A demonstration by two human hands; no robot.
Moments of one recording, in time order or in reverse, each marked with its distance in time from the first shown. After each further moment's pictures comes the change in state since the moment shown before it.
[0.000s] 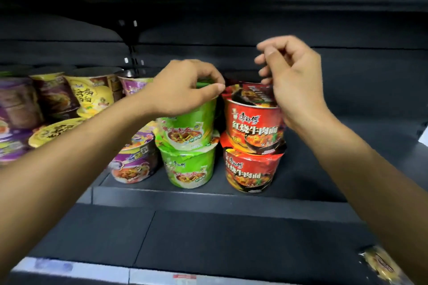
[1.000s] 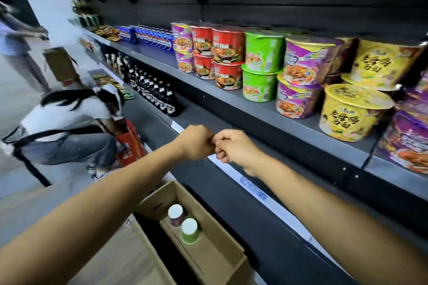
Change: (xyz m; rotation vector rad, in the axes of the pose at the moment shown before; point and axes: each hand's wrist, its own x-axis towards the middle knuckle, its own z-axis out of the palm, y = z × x) left_hand -0.471 -0.203 -0.160 0.336 -0.353 -1.007; right_hand -0.325 -0.087 0.463 0.260 -1.258 0.566
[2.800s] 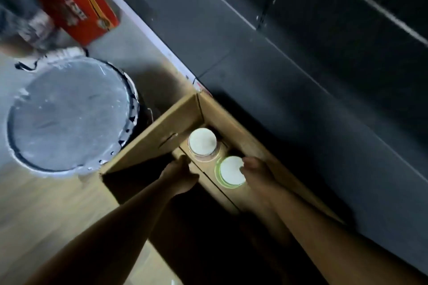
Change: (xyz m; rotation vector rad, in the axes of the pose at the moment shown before) left_hand 0.162 -0.471 0.677 -0.437 -0.768 -0.753; right_hand 0.412 0.644 0.289 -0.140 0.015 0.909
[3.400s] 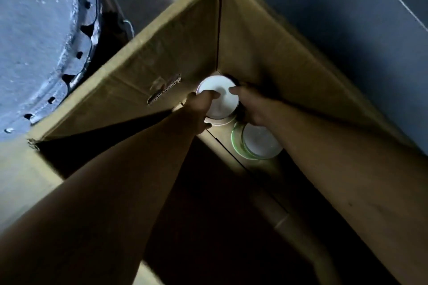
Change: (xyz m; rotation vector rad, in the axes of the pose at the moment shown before) left_hand 0.168 -0.008 0.057 -1.135 -0.068 -0.299; right_hand 0.173 -0.012 0.105 0.234 -0.211 0.076
